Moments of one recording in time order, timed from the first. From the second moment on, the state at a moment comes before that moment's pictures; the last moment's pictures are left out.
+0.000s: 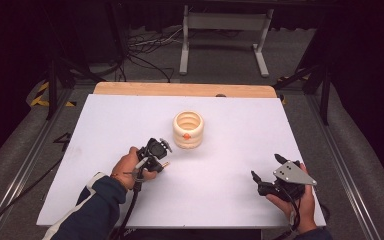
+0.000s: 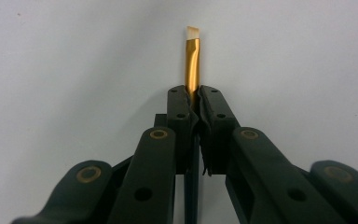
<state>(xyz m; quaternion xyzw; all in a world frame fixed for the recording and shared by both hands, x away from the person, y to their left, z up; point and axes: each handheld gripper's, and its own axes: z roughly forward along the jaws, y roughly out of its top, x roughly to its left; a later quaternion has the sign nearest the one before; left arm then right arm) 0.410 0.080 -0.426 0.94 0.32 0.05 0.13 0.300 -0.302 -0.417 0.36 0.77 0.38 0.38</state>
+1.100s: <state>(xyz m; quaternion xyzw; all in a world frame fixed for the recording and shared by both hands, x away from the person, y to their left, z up) 0.386 0.129 -0.374 0.85 0.28 0.14 0.42 0.300 -0.300 -0.418 0.35 0.77 0.38 0.38</state>
